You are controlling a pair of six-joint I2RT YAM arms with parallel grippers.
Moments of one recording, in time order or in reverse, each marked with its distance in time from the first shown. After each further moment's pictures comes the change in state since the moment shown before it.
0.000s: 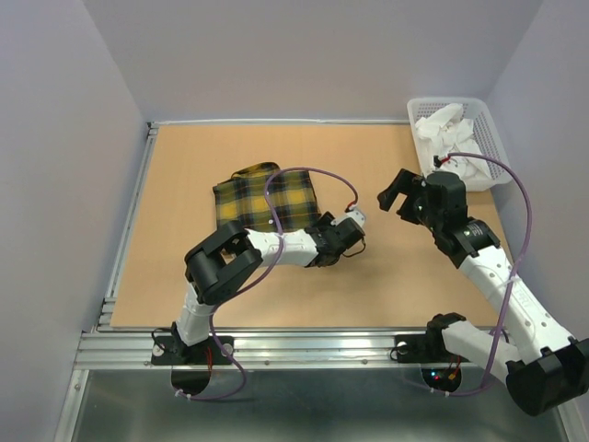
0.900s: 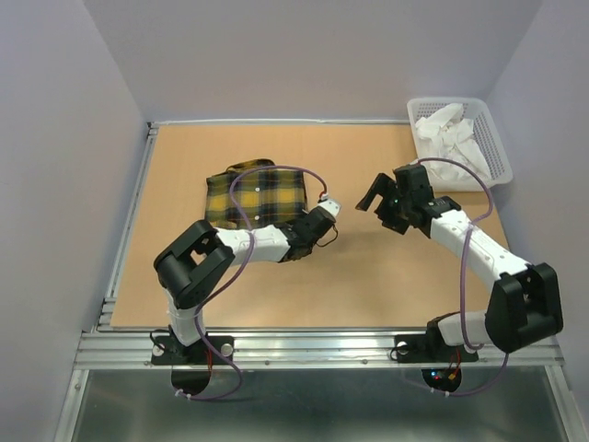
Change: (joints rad) left arm 0.128 -0.152 -0.193 0.125 0.153 -0.021; right arm -0.006 0.338 0.027 0.006 -0.146 0.214
